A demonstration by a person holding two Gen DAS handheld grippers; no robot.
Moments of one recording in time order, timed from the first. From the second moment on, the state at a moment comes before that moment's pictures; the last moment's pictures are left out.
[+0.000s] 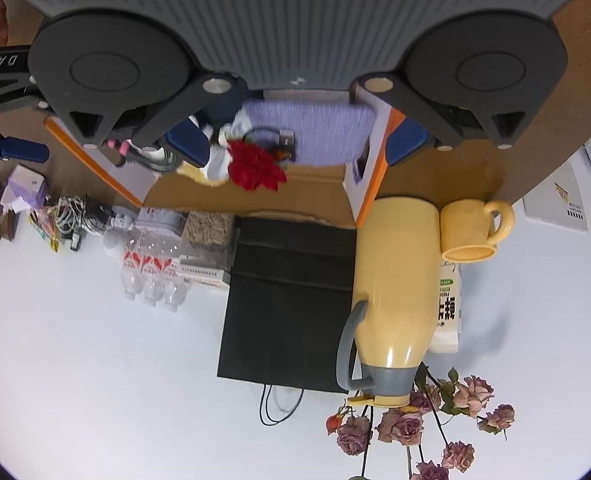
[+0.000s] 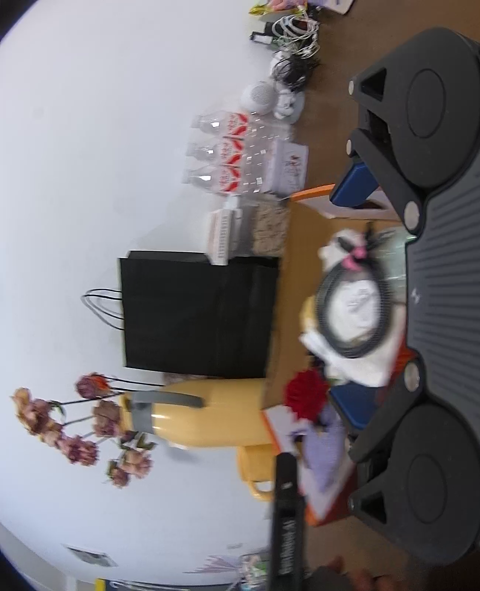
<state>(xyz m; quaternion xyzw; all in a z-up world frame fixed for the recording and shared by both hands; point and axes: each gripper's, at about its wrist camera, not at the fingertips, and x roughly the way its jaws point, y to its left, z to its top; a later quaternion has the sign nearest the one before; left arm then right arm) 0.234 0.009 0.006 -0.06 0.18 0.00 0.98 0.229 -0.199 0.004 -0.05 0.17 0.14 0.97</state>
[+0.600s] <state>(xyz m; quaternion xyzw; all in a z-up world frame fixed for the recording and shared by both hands) 0.200 0.020 -0.025 -0.06 0.24 0.00 0.97 0.214 -0.209 -0.039 -0.07 0.27 0.13 0.95</state>
